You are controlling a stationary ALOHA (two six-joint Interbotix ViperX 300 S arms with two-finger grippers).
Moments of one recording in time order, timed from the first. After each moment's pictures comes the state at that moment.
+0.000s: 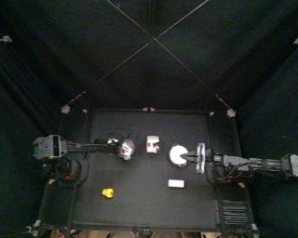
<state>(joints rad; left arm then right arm) 0.25 0.00 0.69 0.54 0.60 -1.22 -0.15 -0.94 1.21 -0.04 -0.29 0.02</state>
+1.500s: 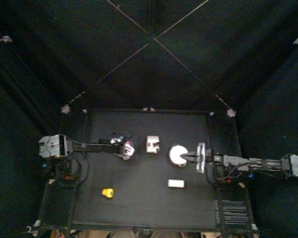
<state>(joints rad) 0.26 0.07 0.64 0.57 0.62 -1.21 -0.15 -0.94 1.21 -0.04 -0.29 0.02</state>
